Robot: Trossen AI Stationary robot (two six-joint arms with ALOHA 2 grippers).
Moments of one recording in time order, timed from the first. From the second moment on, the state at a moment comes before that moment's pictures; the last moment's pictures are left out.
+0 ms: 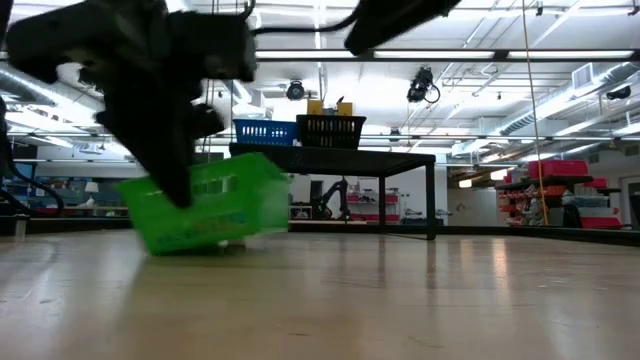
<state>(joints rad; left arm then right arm) -0.44 1.74 1.05 -0.54 -0.20 -0.42 0.62 1.98 1.56 -0.57 0.46 0.30</state>
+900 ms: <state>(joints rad) -0.50 1.76 1.16 -0.47 -0.37 -0.14 0.57 1.98 1.56 -0.61 0.41 0.36</state>
